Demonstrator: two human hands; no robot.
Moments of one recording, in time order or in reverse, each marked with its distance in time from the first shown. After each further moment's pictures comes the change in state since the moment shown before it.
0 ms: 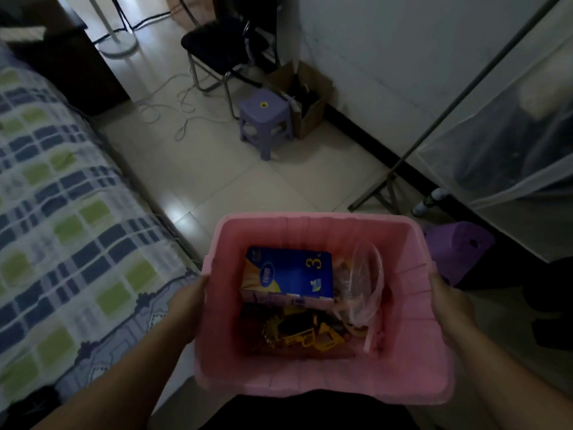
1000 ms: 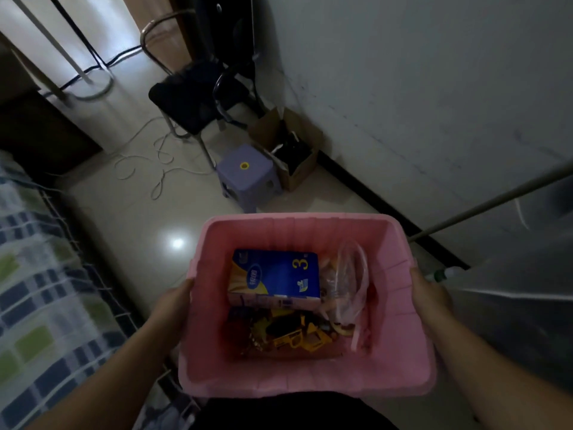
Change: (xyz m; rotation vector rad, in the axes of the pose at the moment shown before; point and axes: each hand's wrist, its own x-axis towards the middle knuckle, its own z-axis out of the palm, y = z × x) left_hand 0.202 0.351 0.222 0.150 0.096 -0.015; right_hand 0.294 -0.361 0.040 0.061 -0.098 0.069
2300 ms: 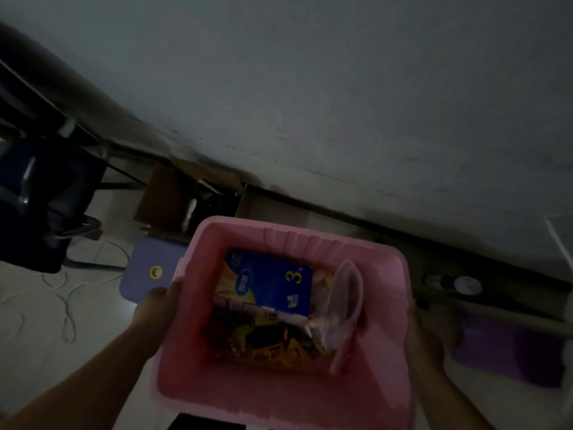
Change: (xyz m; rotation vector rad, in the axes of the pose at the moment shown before) left_hand 0.229 0.377 0.377 0.925 -0.127 0.424; right_hand 0.284 -0.133 0.094 0.395 0.172 0.579
